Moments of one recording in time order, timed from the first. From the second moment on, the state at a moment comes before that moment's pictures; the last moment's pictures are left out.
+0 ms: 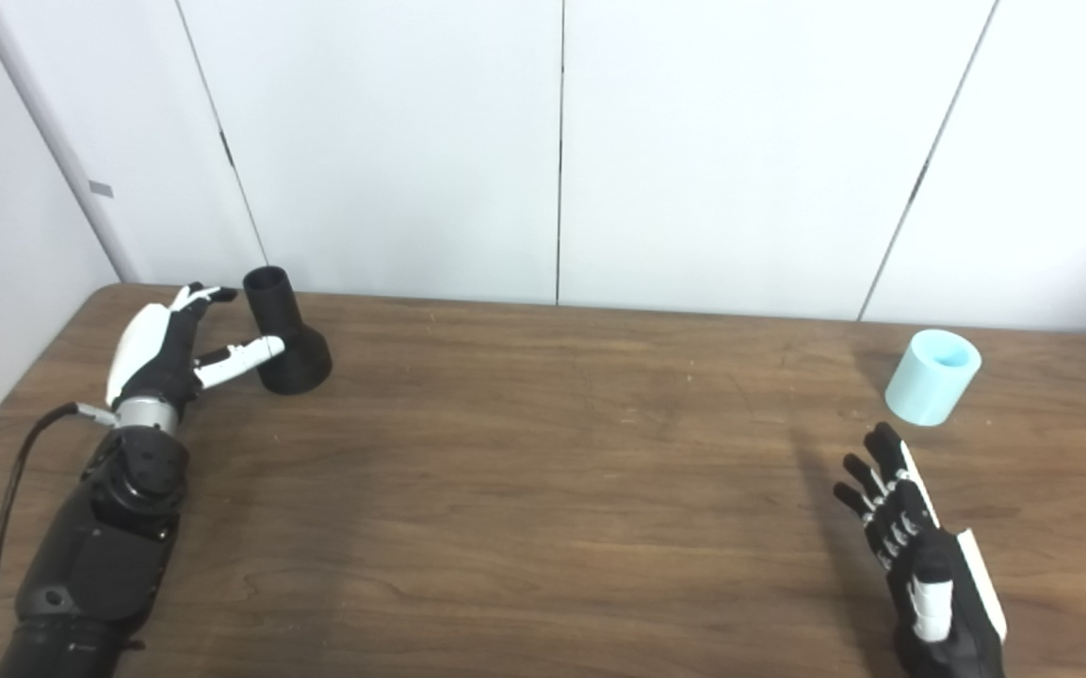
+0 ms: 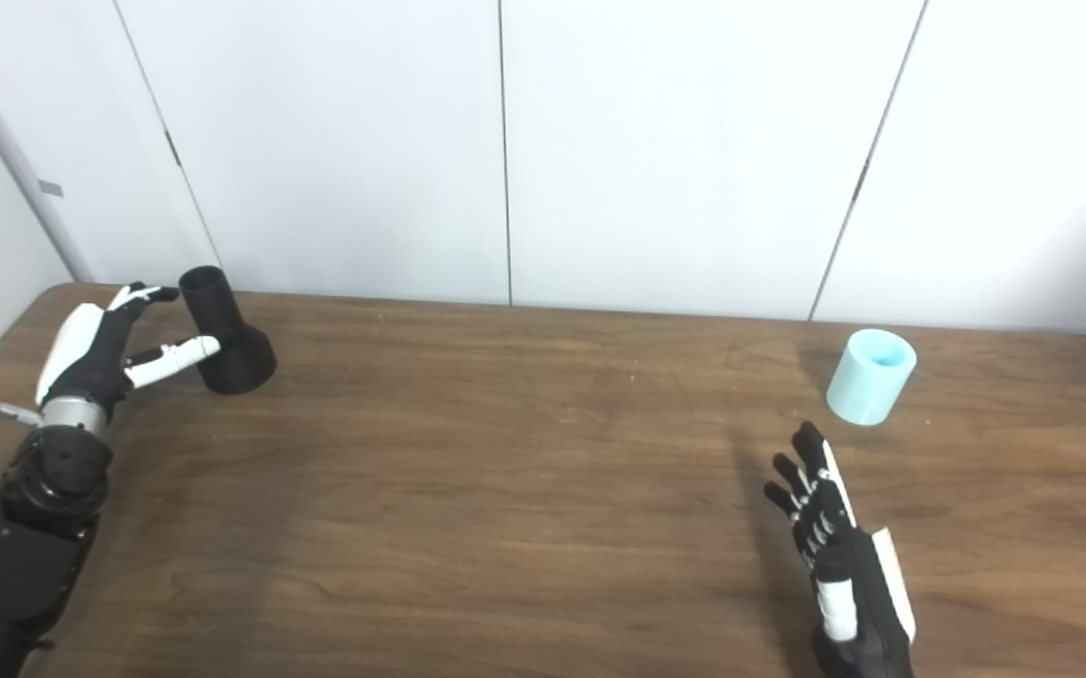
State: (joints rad) left arm -0.45 0.53 0.03 0.41 0.40 0.18 0.09; right arm 0.09 -0.08 -0.04 -0.16 0.05 -0.10 0.08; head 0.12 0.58
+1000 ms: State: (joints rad) left arm -0.49 0.56 -0.03 0.48 0.33 0.13 -0.06; right arm 0.11 -0.07 -0.03 -0.19 0.03 -0.06 0.07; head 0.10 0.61
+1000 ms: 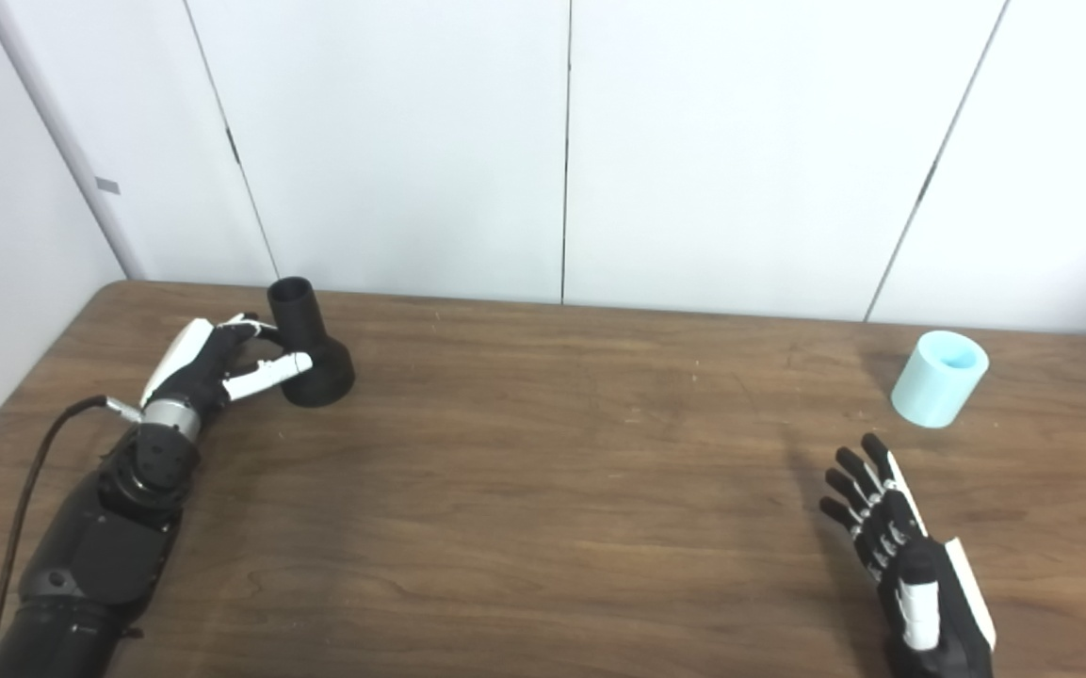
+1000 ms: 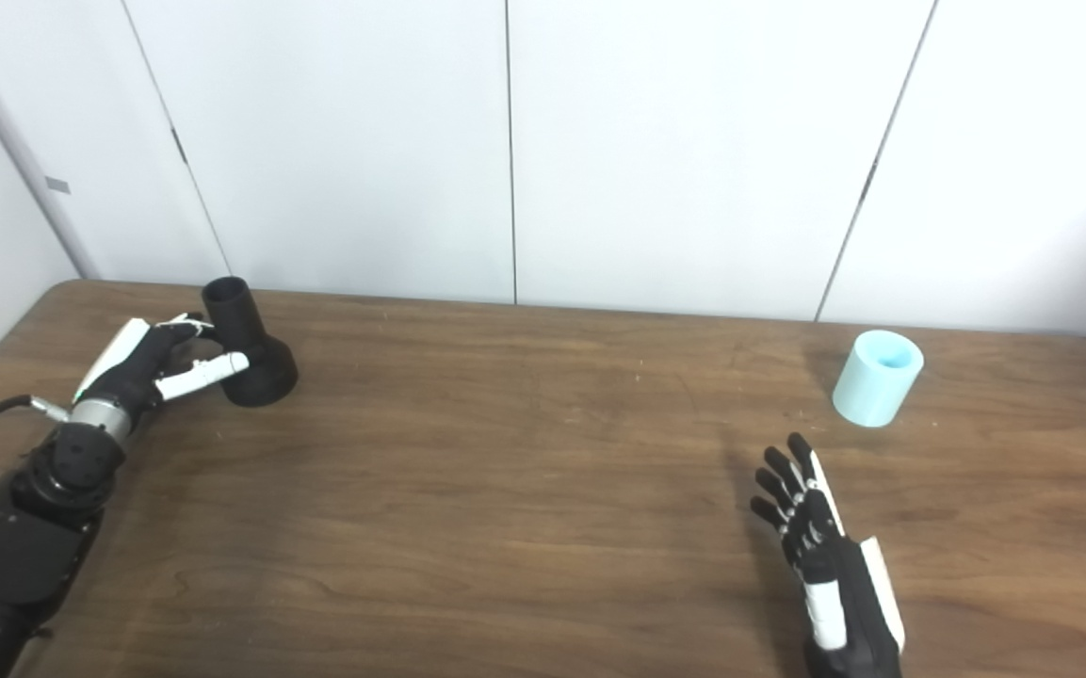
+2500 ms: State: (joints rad) left arm -0.52 0.48 -0.10 0.52 0.43 0.10 0.10; right arm 0.12 -0.05 -0.01 -0.21 -0.01 -0.02 0.07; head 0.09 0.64
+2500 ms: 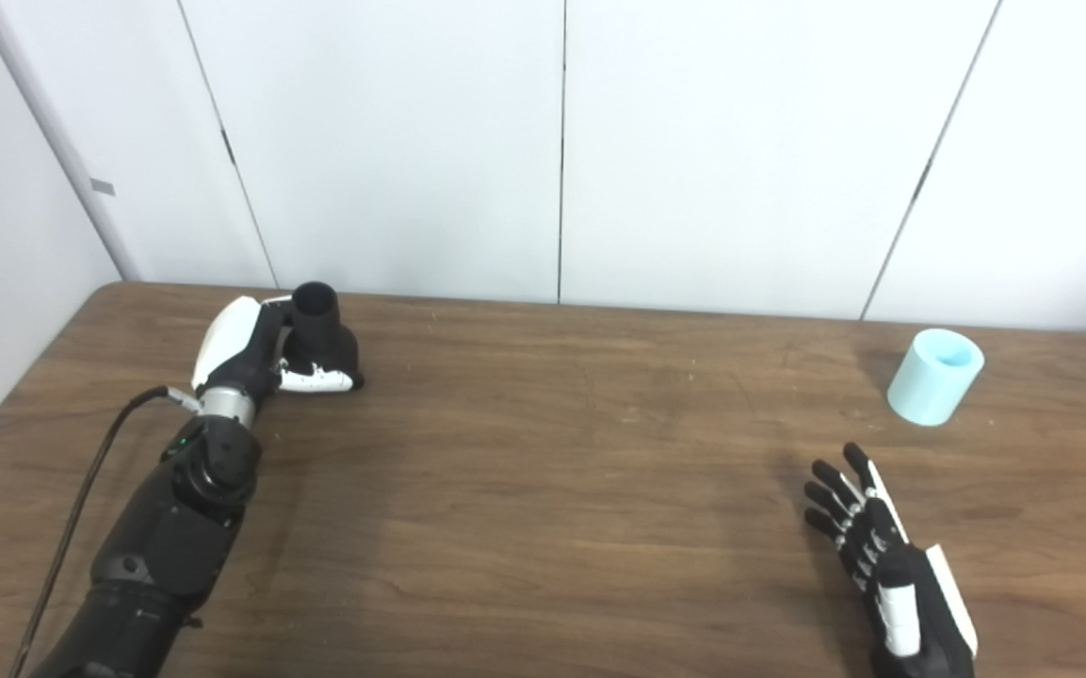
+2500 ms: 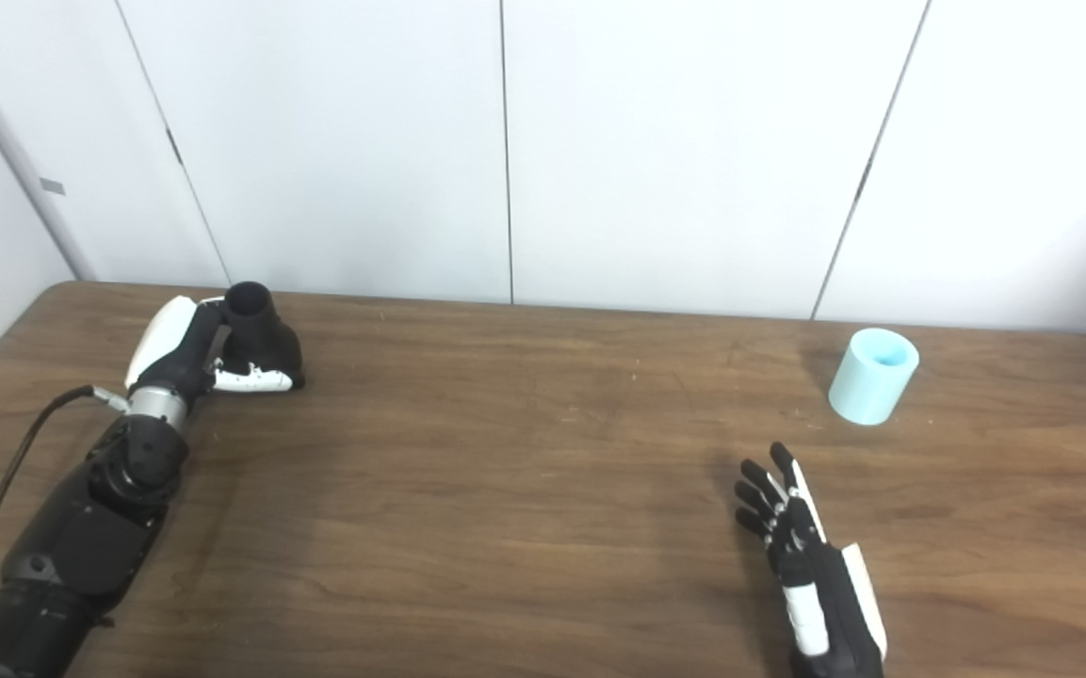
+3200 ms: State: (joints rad) left arm -0.44 0.41 -0.12 0.38 0.21 0.06 -0.08; right arm 0.12 -0.05 -0.01 -0.21 0.01 0.01 0.07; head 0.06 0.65
